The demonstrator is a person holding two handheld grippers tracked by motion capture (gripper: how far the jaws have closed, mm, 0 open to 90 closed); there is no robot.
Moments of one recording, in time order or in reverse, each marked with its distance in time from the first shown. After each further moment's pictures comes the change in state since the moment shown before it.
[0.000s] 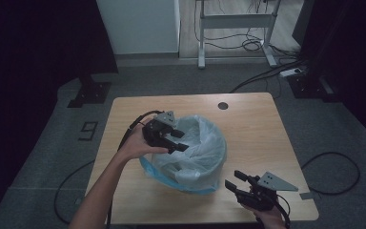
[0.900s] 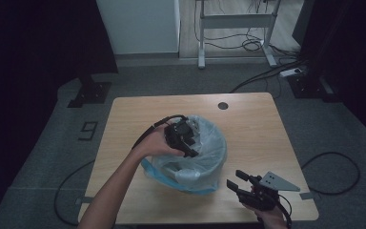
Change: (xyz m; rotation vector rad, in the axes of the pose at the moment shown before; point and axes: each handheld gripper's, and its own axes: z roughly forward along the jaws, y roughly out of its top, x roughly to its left) left arm -0.002 0.028 0.055 0.268 -0.010 0.054; right arm -0.003 0.000 -0.003 -0.006 -0.006 0.006
